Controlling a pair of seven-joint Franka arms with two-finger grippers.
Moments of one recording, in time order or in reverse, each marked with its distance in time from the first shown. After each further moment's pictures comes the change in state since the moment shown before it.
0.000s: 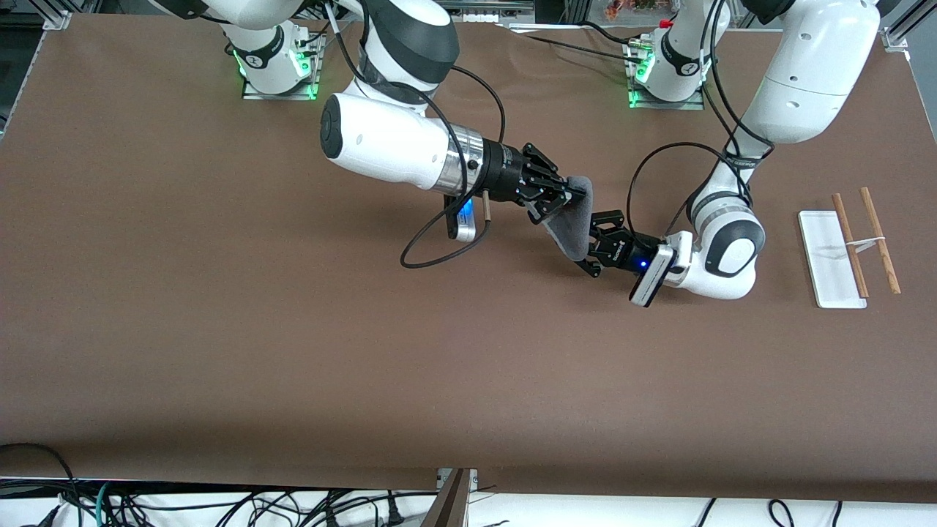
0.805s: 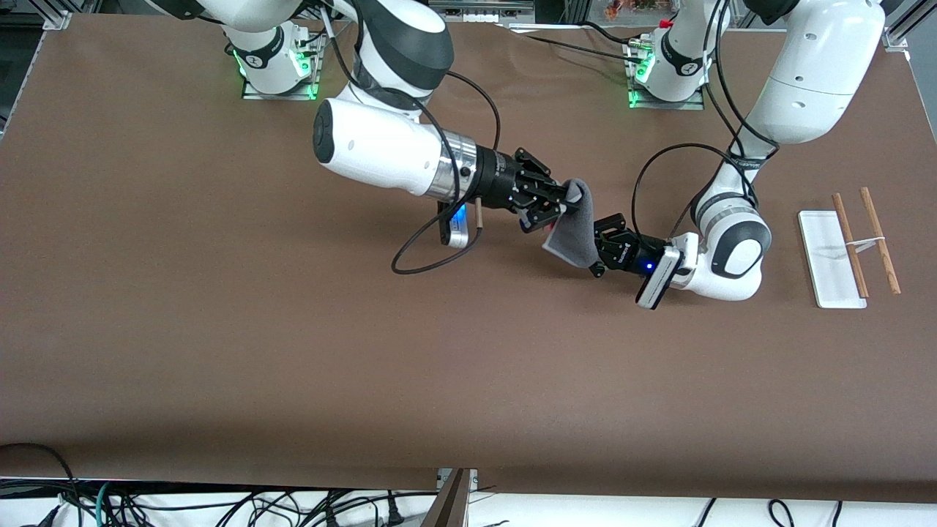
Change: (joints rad) left arm 0.018 -0.002 0.001 0.011 0.000 -0.005 -0.002; right arm -0.024 0.000 -0.012 0.001 0.000 -0.001 0.000
